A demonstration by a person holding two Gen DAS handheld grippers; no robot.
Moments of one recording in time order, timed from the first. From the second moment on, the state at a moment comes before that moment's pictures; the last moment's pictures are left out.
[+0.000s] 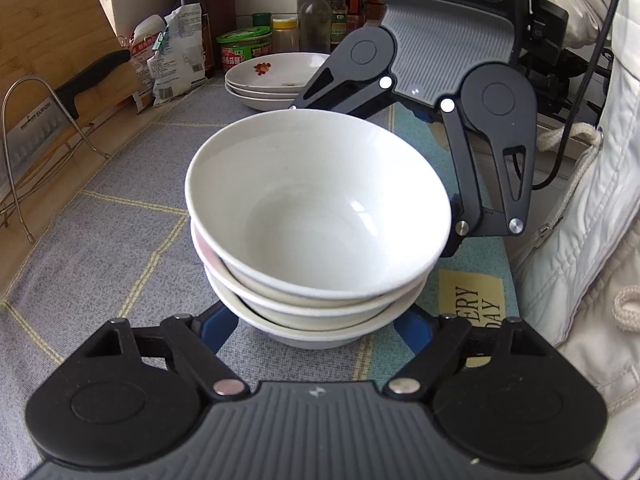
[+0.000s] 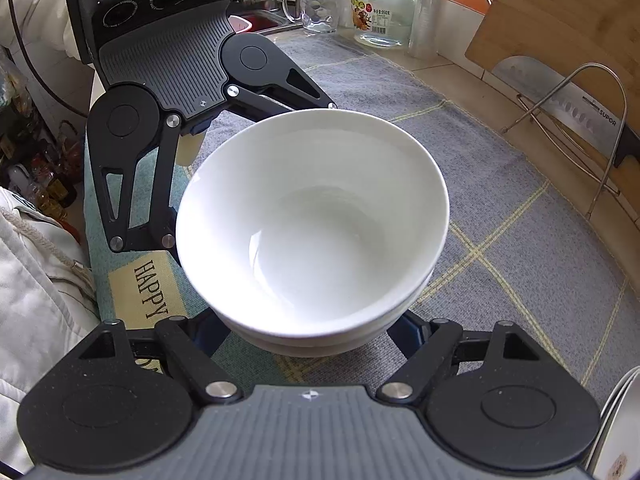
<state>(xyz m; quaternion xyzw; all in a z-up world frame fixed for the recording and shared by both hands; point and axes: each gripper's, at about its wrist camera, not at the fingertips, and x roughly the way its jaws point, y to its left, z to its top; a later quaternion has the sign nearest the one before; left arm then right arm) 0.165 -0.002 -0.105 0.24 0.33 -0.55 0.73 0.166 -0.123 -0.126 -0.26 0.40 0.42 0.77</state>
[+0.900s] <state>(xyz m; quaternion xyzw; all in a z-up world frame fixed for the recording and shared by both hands) 0.171 -0.134 -0.081 0.22 0.32 -0.53 0.75 0.170 -0.242 -0.075 -0.29 0.39 0.43 0.76</state>
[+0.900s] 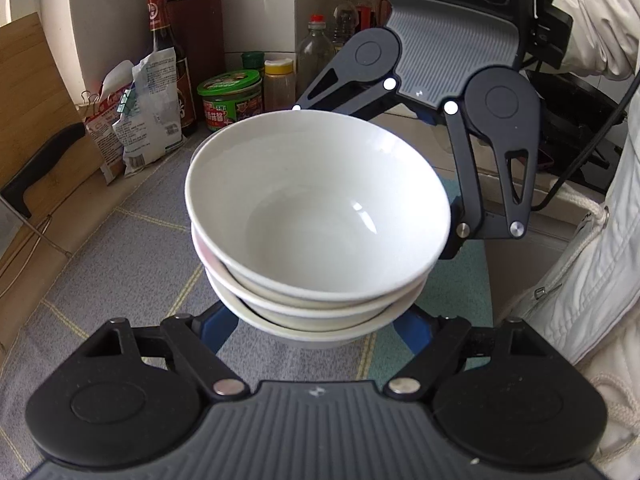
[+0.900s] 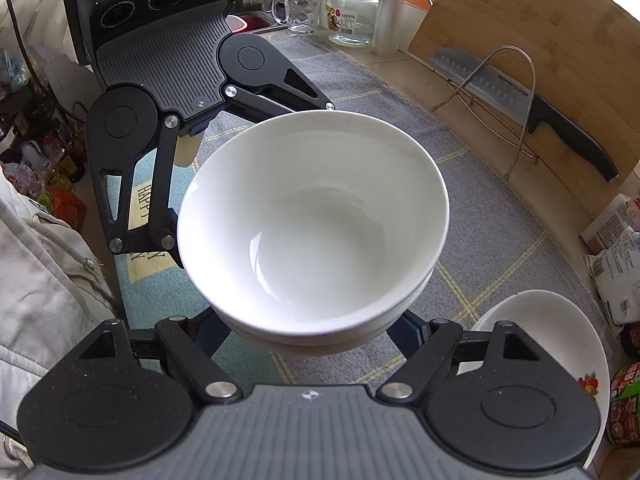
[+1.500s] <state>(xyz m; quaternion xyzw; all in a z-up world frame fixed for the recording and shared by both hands) 0.220 -0.229 -0.079 0.25 0.29 -0.55 0.74 0.202 -0.344 -0.053 -0.28 0.39 0.39 0.79</state>
